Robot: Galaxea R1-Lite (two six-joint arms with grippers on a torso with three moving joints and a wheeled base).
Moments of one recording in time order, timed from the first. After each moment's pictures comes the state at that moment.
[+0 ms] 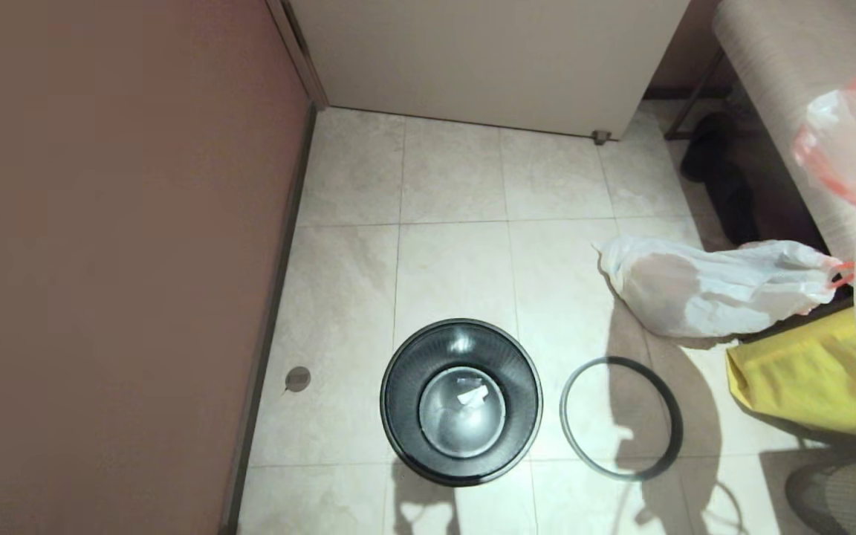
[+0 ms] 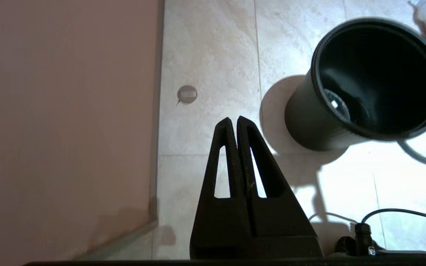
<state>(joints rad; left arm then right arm) 0.00 0.00 -0.03 0.07 0.01 -0.02 0.19 0.81 -1.44 0.74 -0.04 0.38</state>
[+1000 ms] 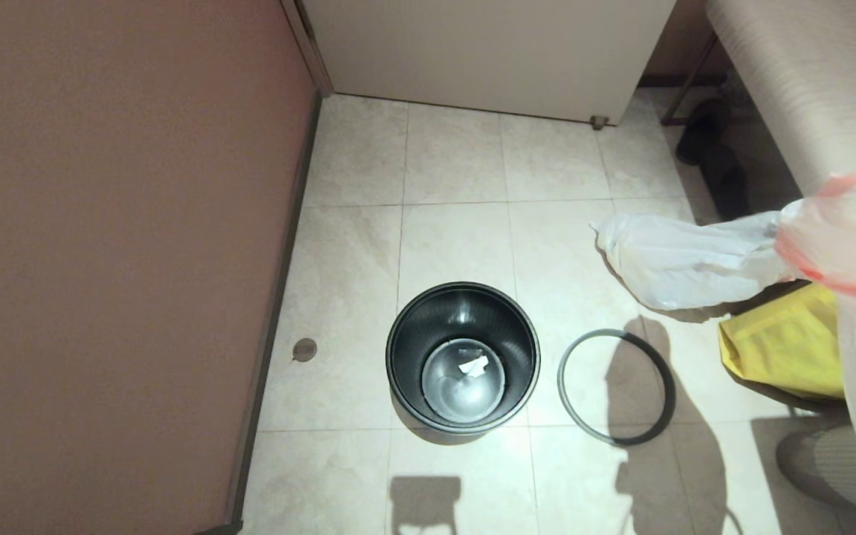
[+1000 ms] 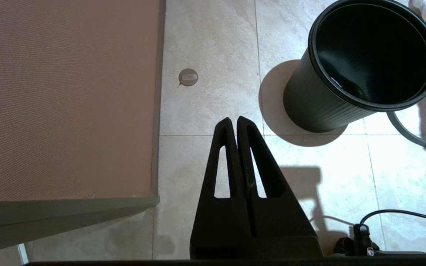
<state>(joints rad) 0.00 0.00 -0.03 0.06 0.01 -0.02 0.20 0.80 -1.39 0.76 0.01 0.38</state>
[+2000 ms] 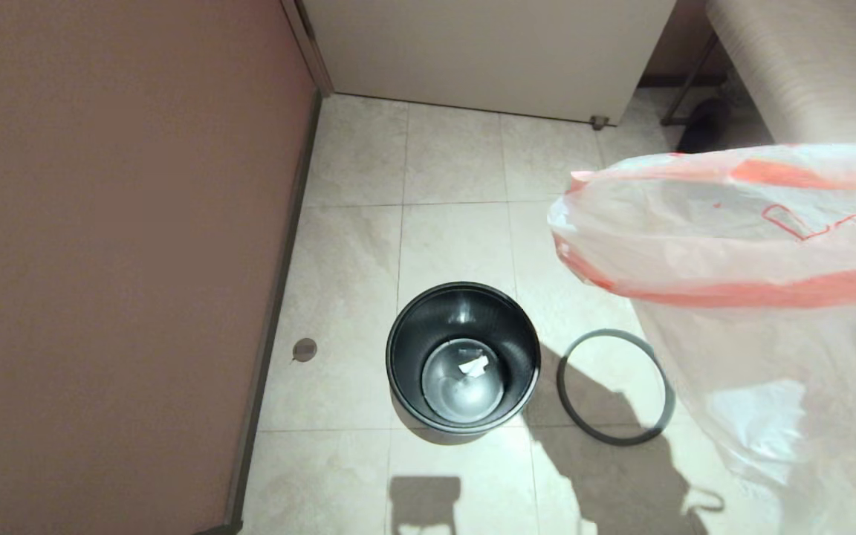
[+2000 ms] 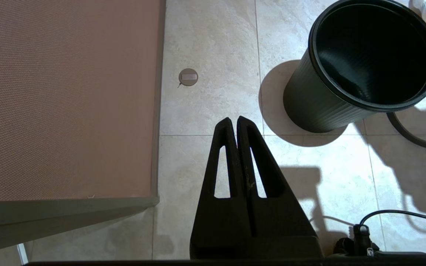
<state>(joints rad) 0.00 0.00 -0.03 0.06 0.01 -0.03 0.33 0.97 -1.35 0.49 0.59 0.67</state>
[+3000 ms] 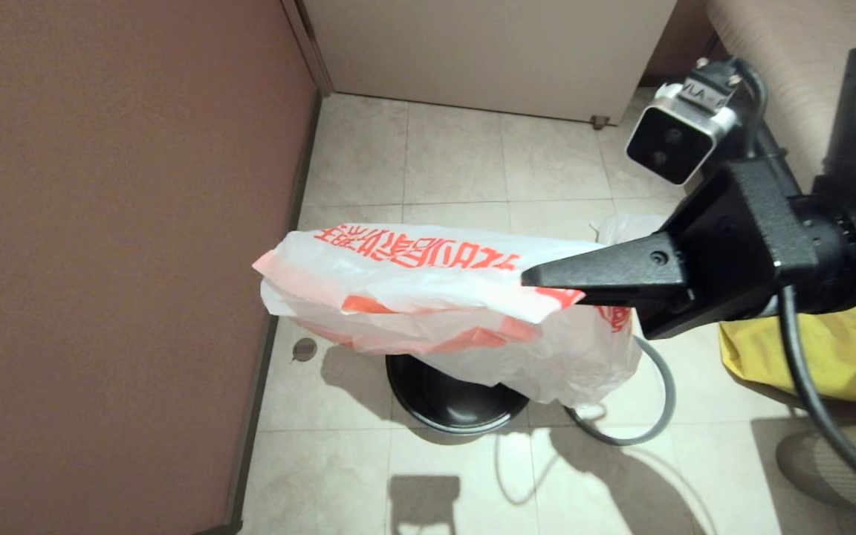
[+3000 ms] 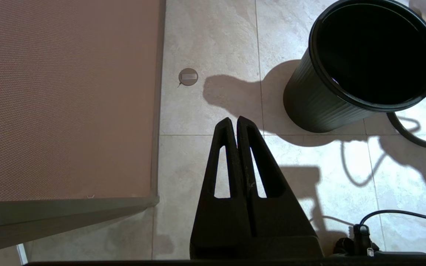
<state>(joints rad) 0.00 0.00 -0.03 0.06 0.01 -0.03 0.61 1.54 -1.17 -0.26 1.00 0.80</state>
